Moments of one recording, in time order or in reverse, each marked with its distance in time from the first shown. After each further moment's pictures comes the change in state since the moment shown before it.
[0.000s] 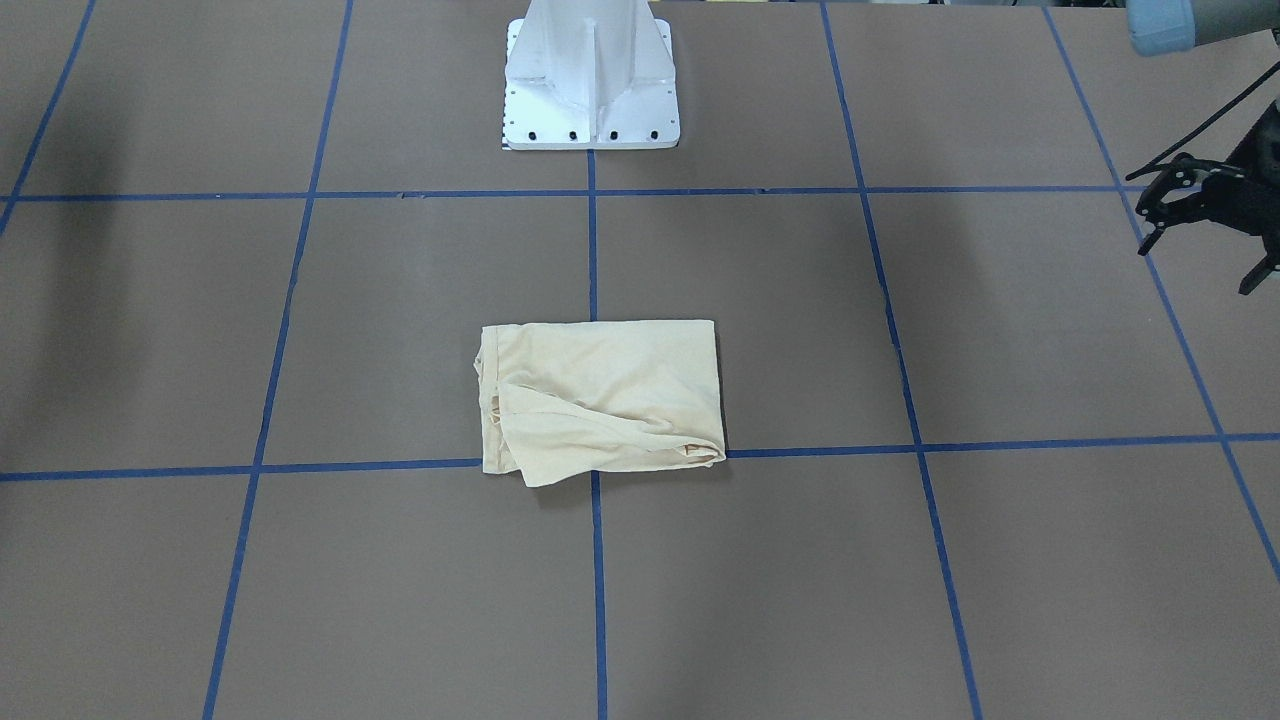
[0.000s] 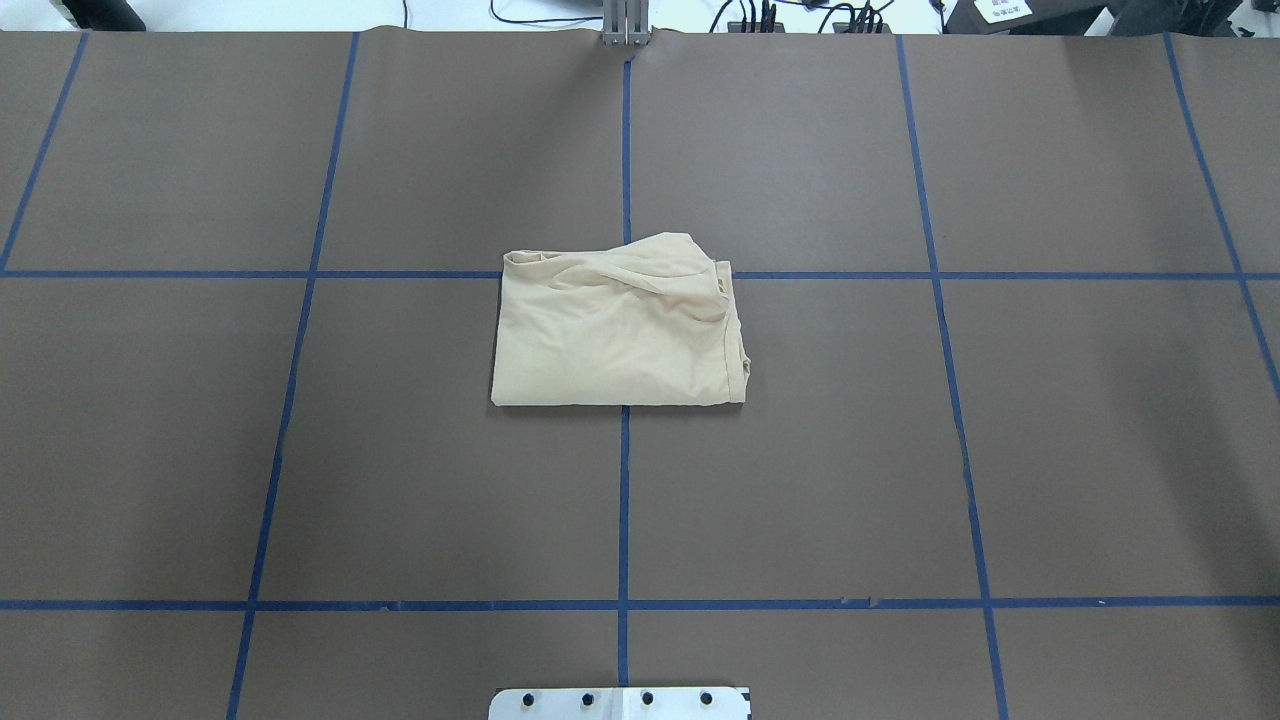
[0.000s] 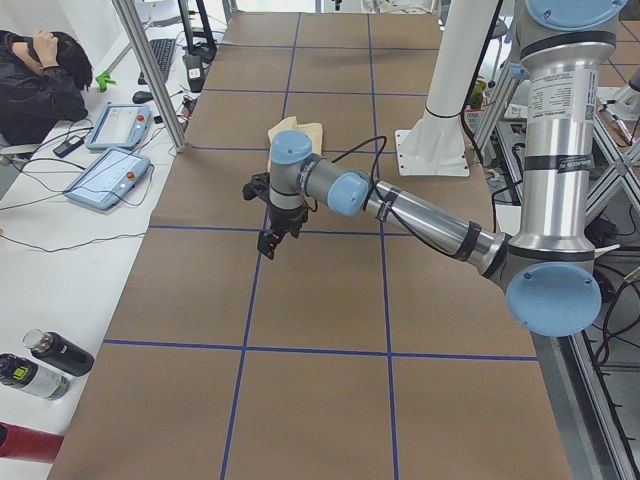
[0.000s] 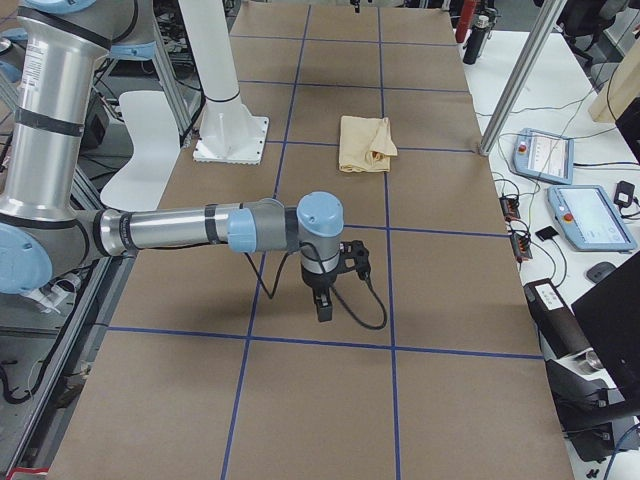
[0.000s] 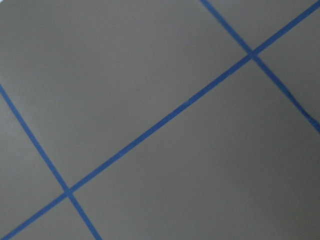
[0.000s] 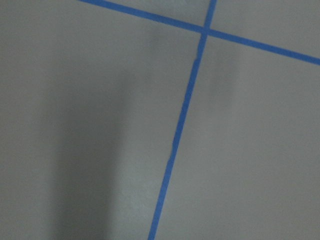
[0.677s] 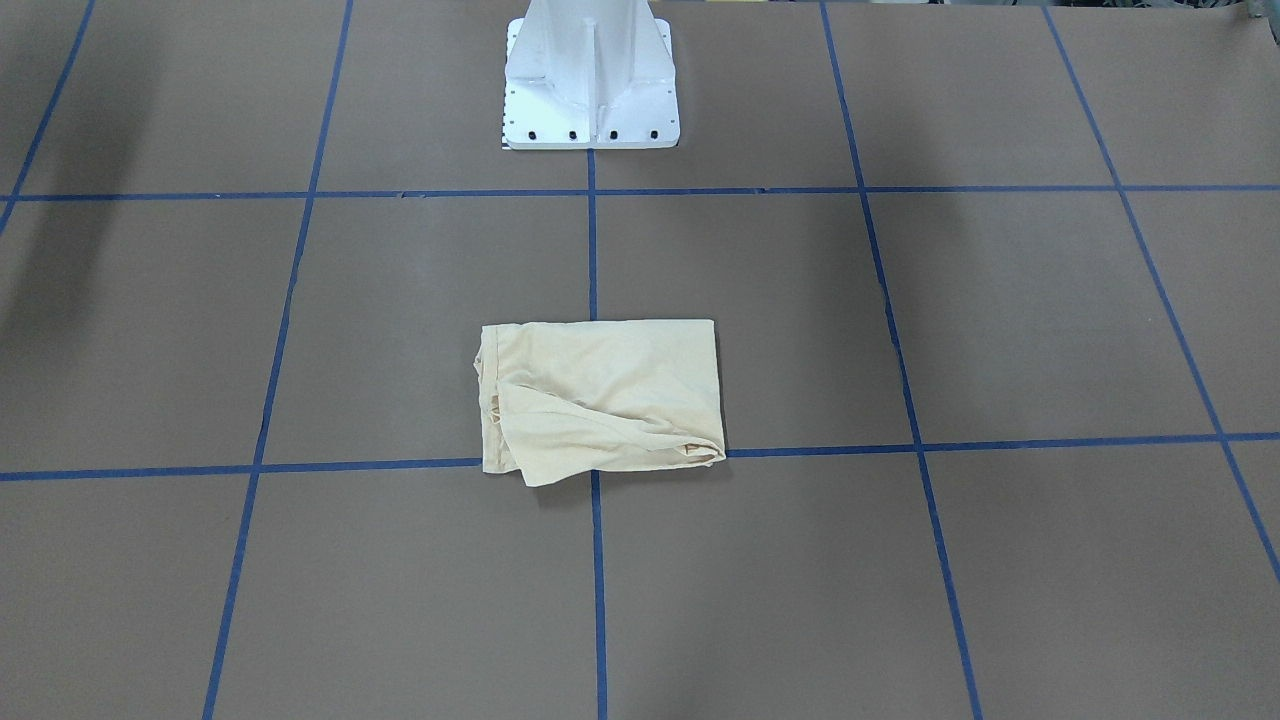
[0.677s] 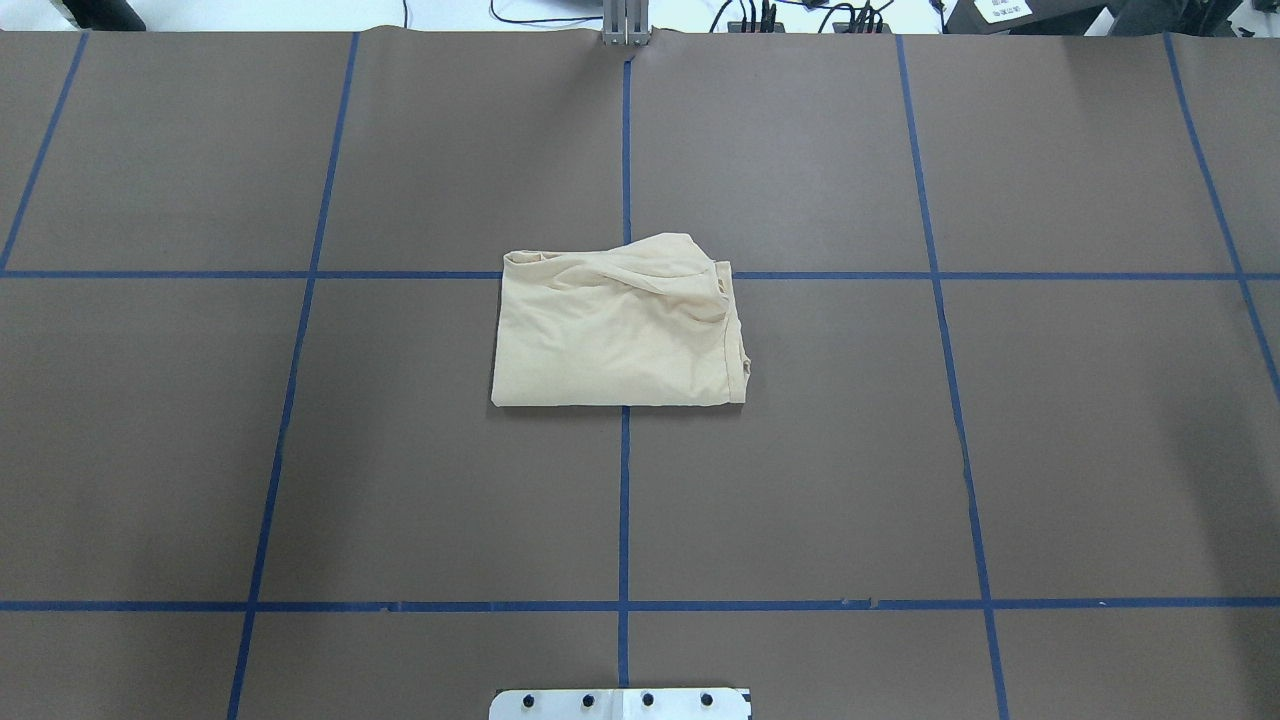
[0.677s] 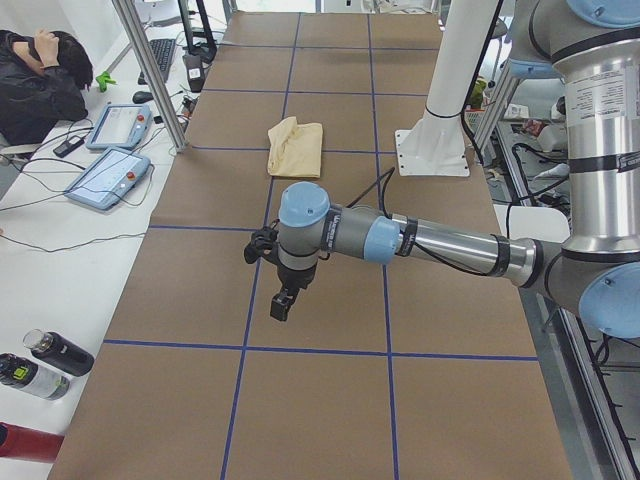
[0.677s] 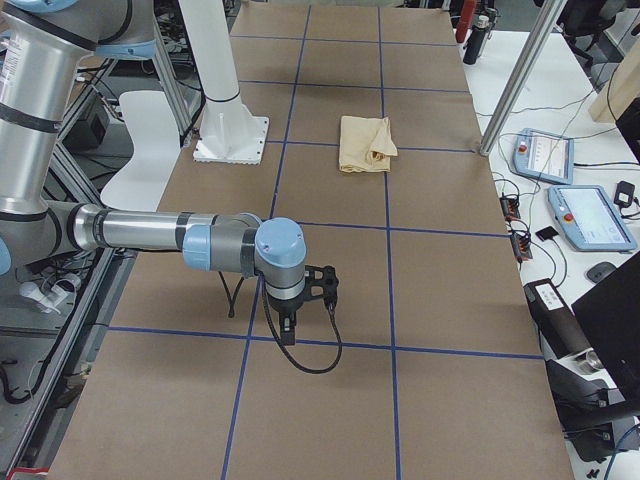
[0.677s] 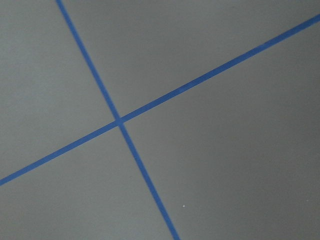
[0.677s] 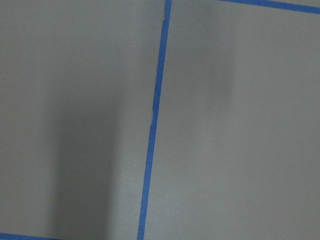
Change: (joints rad) left arm -0.273 0.128 0.069 0.003 -0.085 0.131; right arm 0.075 -0.076 0.008 0.015 0.030 0.027
